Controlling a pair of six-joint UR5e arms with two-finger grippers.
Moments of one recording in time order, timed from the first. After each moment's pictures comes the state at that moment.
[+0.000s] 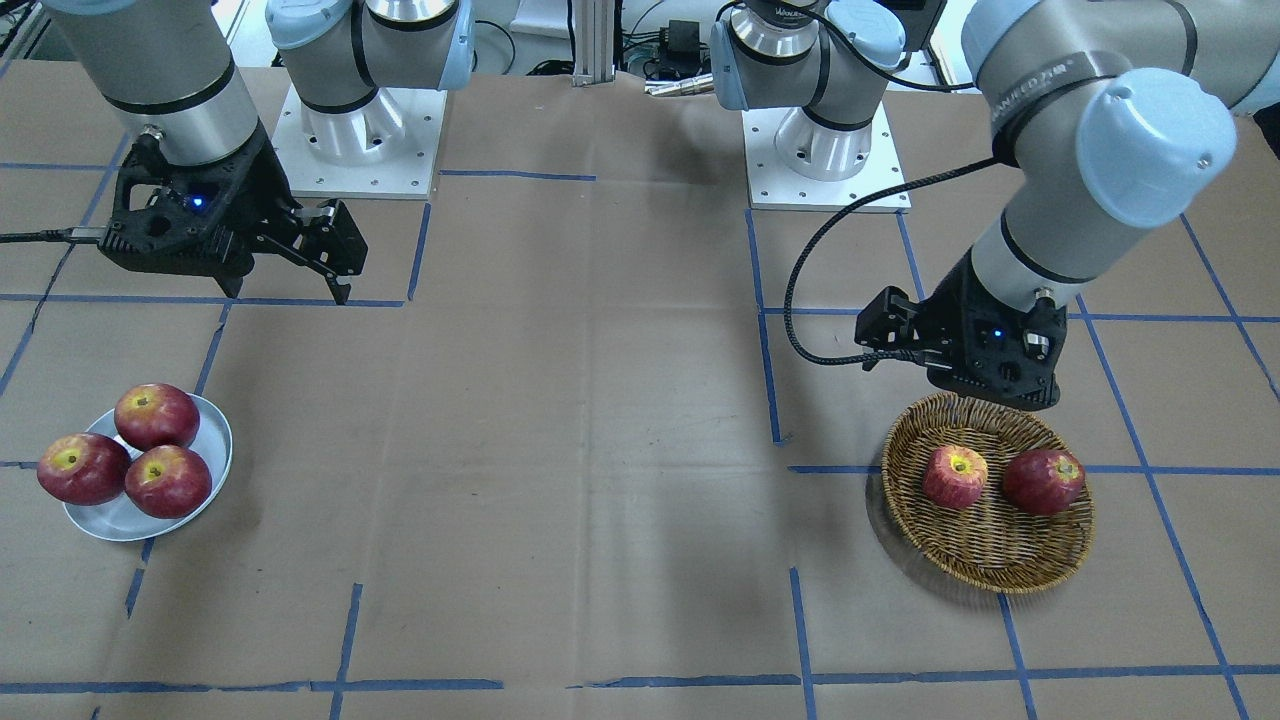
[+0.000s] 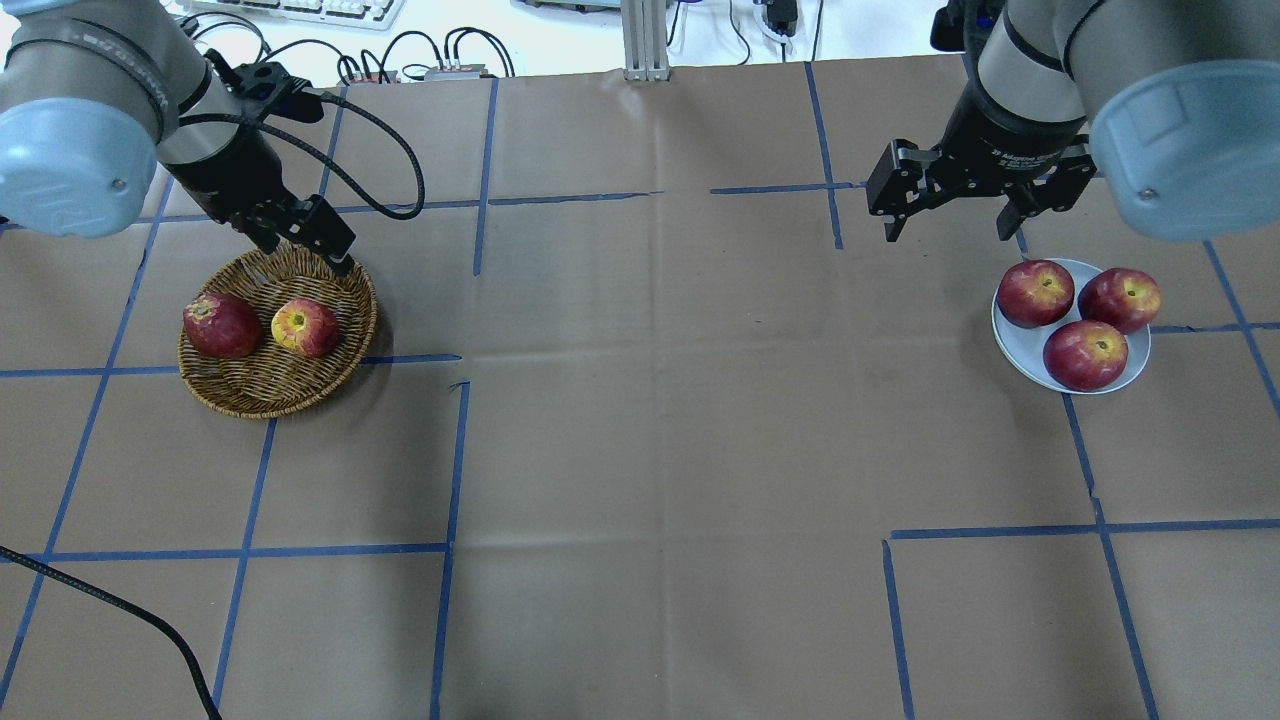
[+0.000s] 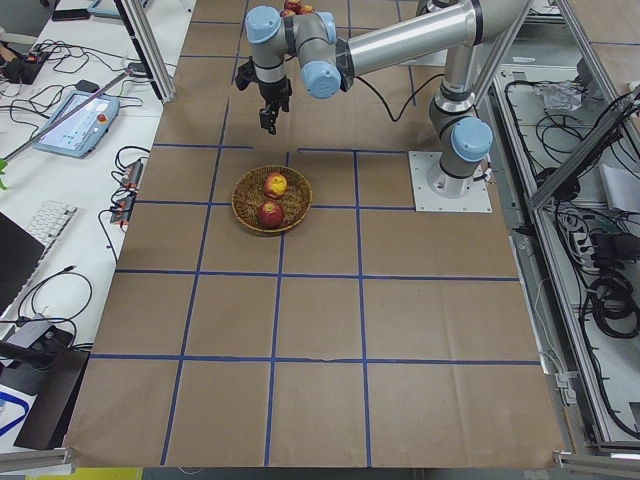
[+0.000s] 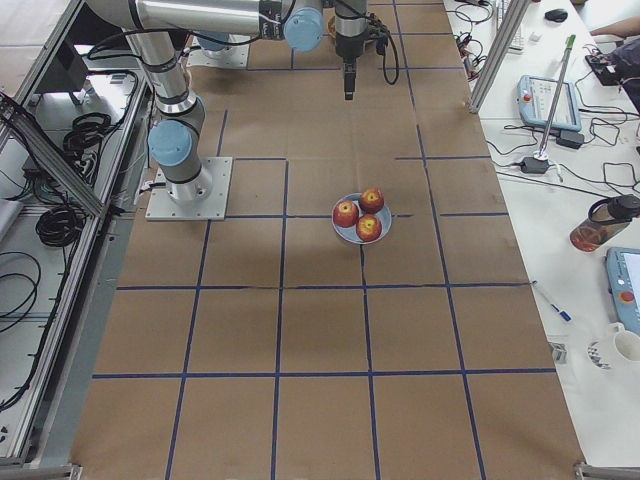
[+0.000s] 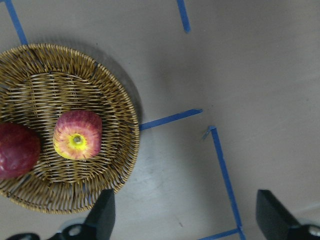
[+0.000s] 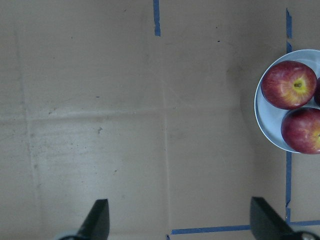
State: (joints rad) left arm -1.35 -1.78 -1.66 -1.30 1.54 0.65; right arm 1.56 -1.56 1.66 -1.72 -1.58 0.03
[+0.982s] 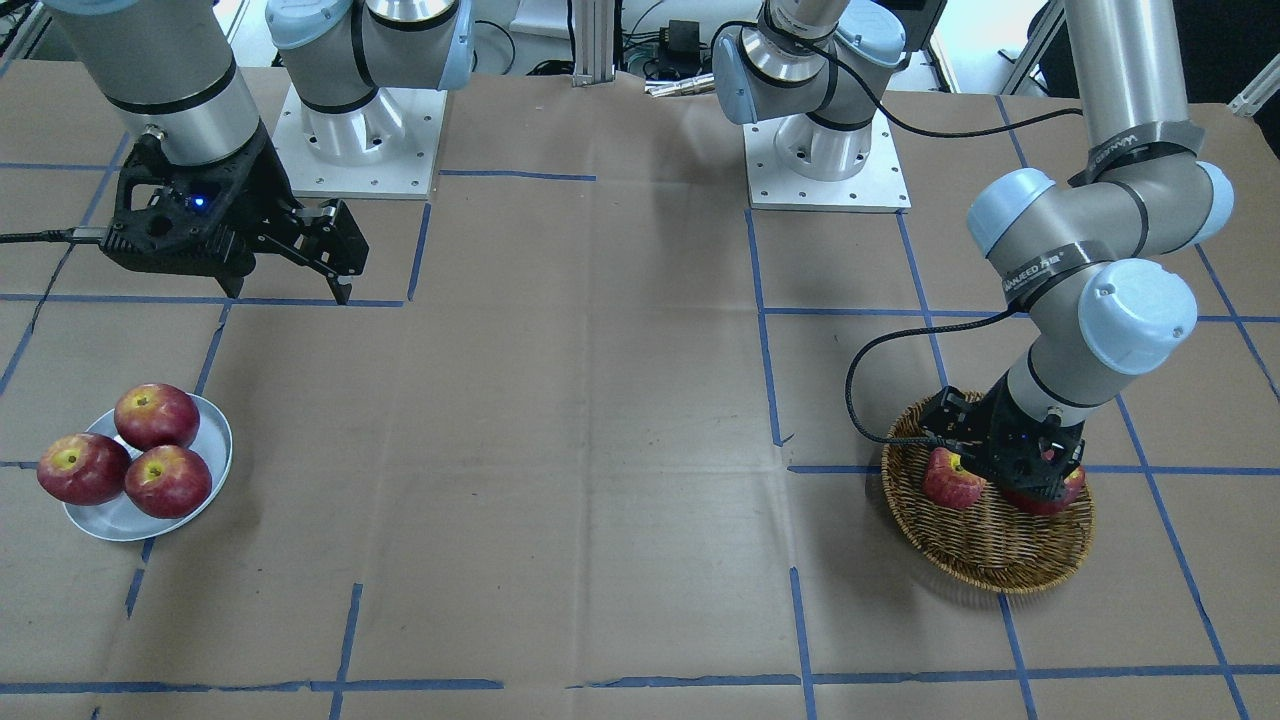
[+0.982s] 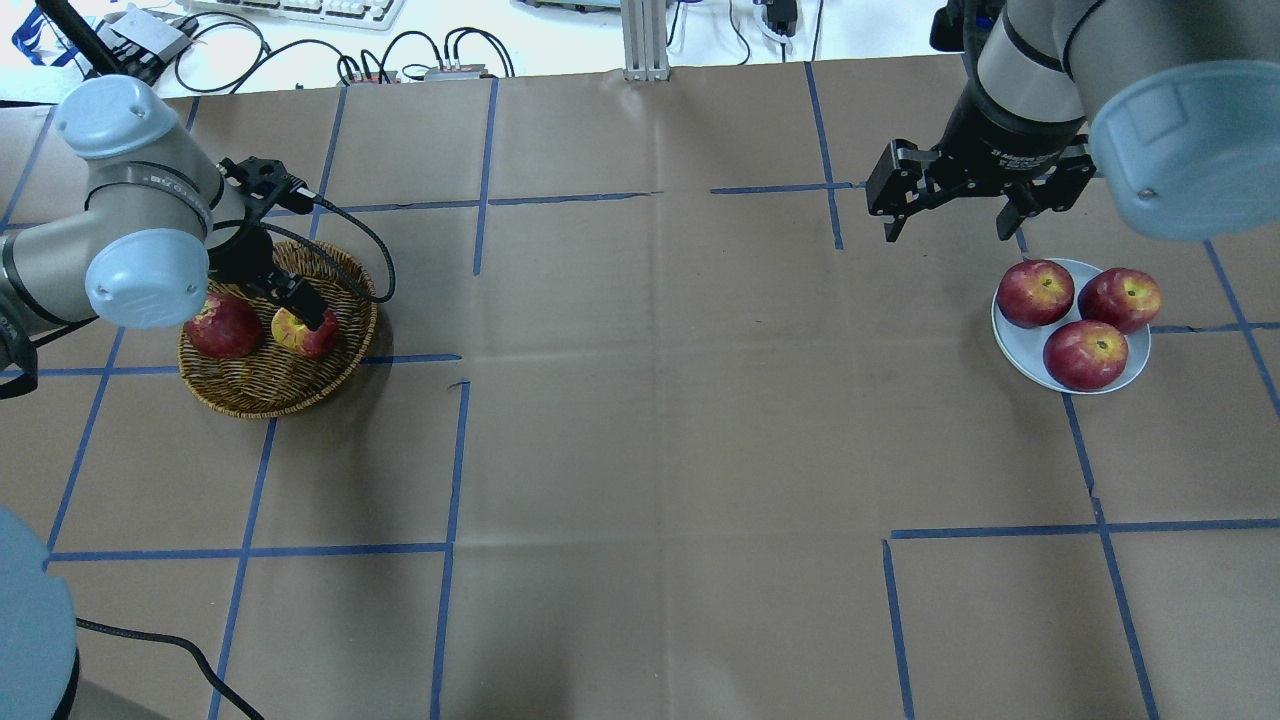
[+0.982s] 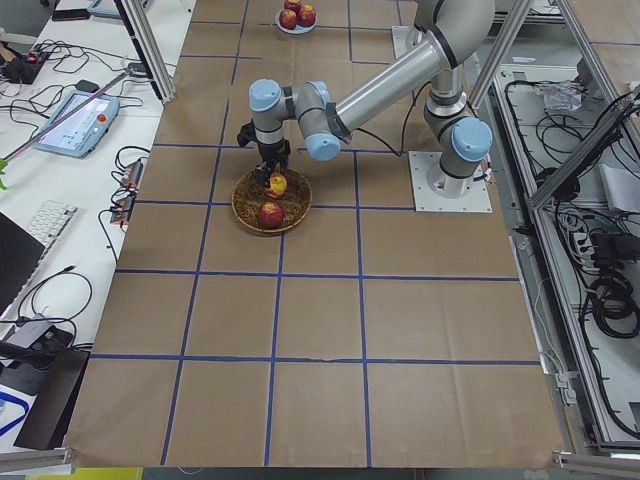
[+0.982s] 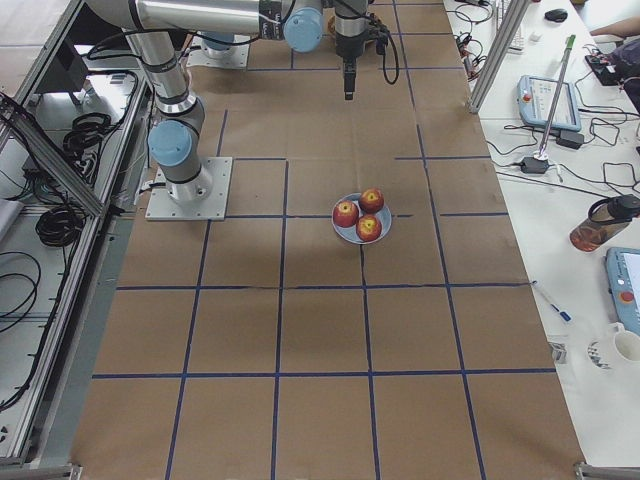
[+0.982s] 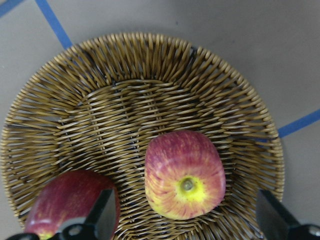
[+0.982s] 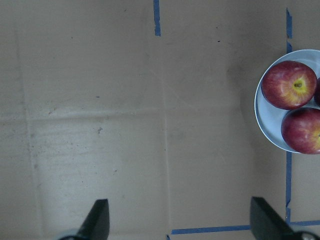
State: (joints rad) left arm -1.27 -1.93 -1.84 -0.94 1.64 0.80; right arm 1.56 -1.56 1.66 -1.72 -1.58 0.03
